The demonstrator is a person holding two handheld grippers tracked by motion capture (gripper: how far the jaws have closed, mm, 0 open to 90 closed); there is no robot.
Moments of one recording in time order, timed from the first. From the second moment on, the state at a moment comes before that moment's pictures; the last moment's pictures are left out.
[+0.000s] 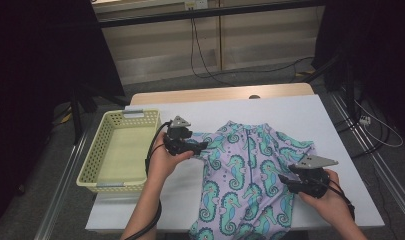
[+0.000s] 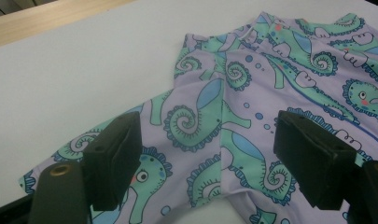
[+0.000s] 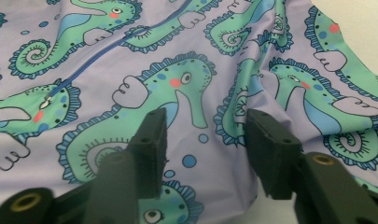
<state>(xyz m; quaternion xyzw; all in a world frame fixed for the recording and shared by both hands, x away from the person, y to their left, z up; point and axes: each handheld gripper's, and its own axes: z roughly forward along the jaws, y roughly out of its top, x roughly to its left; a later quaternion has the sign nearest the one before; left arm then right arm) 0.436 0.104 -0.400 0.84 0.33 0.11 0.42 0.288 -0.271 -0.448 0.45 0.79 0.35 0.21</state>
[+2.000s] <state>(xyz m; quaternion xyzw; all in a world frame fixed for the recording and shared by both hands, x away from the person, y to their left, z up) 0.401 0.095 -0.438 0.85 0.33 0.08 0.40 0.264 -0.268 -0.458 0.45 0.80 0.35 0.18</state>
